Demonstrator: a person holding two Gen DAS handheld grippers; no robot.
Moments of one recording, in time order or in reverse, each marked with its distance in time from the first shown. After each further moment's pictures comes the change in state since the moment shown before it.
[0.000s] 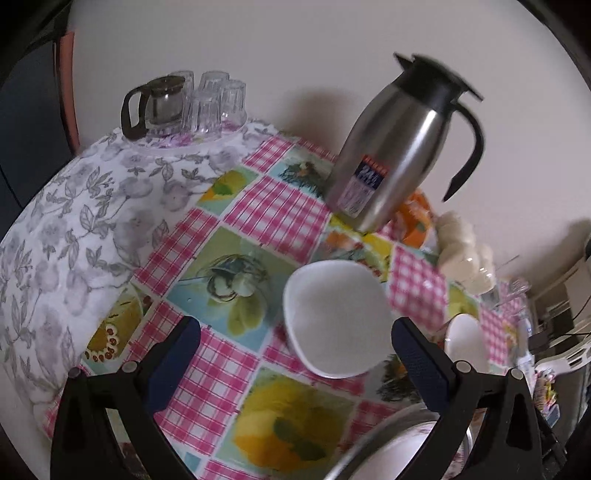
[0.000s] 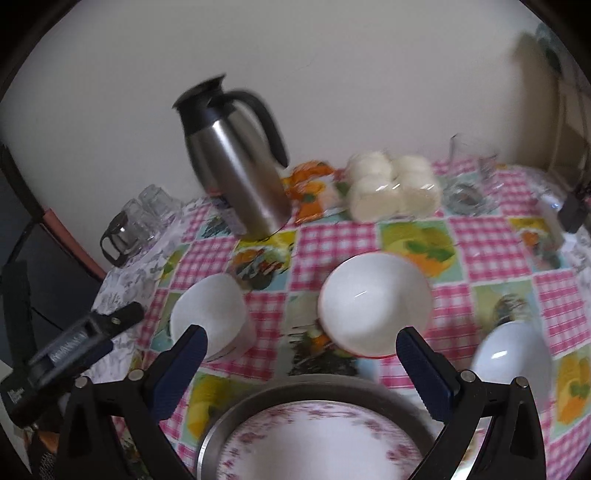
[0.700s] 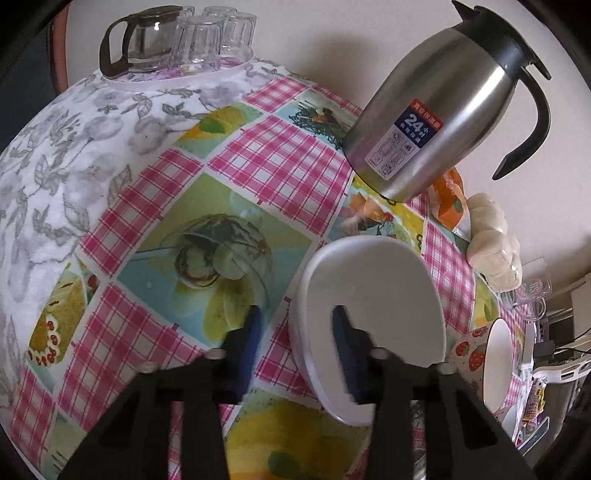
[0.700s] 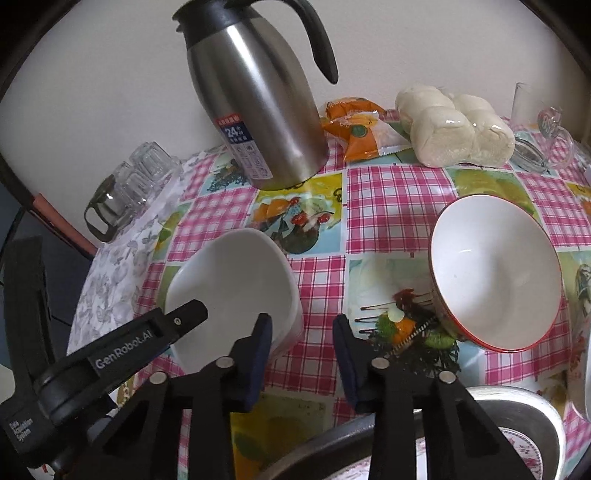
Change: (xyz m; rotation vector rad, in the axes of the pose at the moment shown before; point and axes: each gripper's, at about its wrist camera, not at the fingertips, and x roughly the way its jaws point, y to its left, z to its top) left arm 0.084 0.012 0.003 -0.067 0.146 -0.035; right arm 0.101 0.052 -0.017 0.019 0.129 0.001
